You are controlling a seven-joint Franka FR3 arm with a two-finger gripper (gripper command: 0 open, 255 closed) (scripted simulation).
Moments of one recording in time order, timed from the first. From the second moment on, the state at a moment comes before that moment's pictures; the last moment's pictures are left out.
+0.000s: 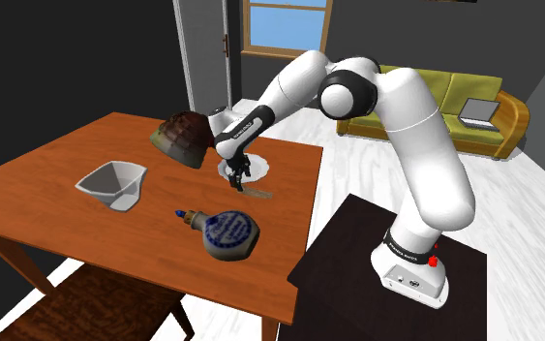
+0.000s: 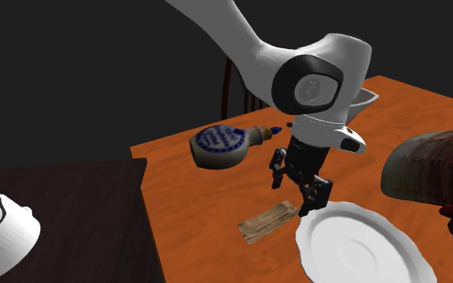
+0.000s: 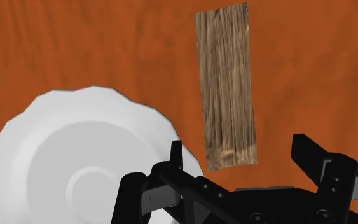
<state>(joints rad) 0.21 0.69 -0.13 -1.69 -0.10 2.17 -0.17</state>
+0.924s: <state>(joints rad) 0.22 0.76 -0.14 -1.66 -0.11 2.19 -0.13</state>
